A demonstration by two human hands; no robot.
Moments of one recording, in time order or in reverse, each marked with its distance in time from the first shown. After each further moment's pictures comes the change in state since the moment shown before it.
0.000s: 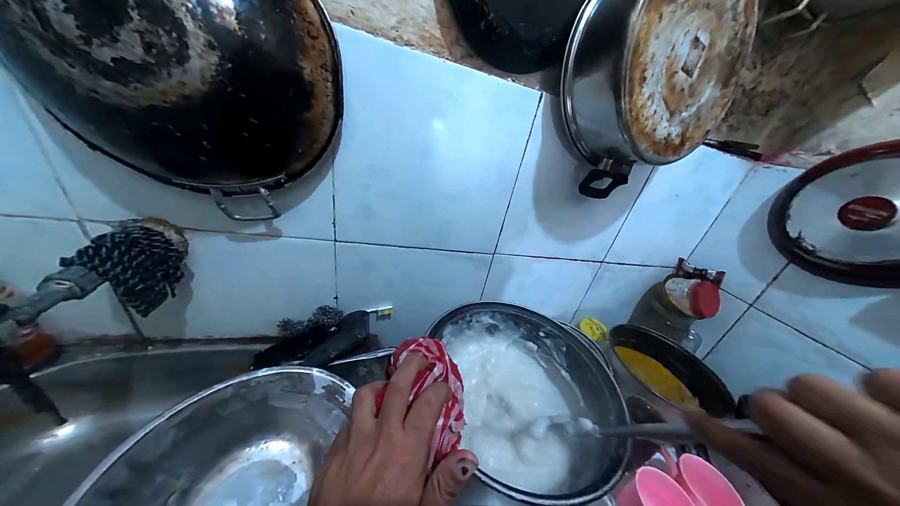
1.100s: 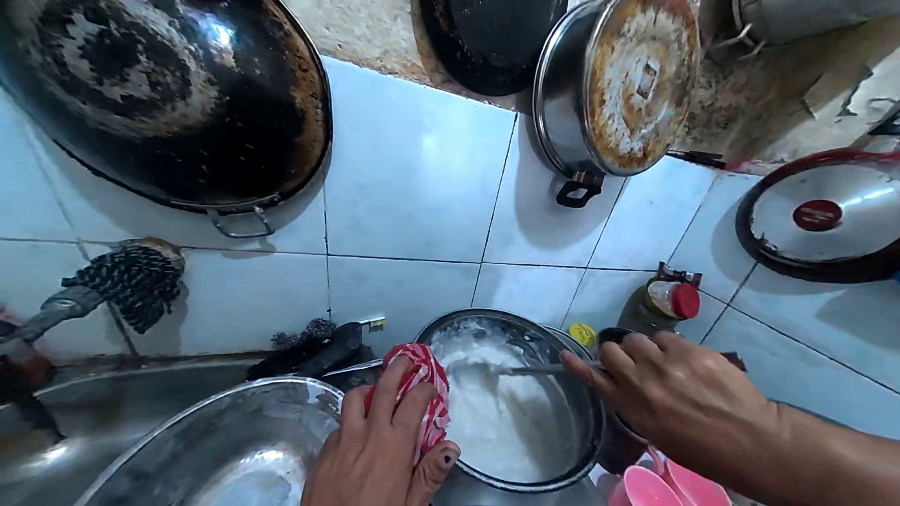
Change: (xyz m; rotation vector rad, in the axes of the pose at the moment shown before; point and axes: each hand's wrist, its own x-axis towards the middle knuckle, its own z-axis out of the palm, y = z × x) left_hand 0.001 0.003 -0.003 0.023 -0.035 -0.025; right_hand 0.073 -0.004 0.078 -0.269 0.578 0.042
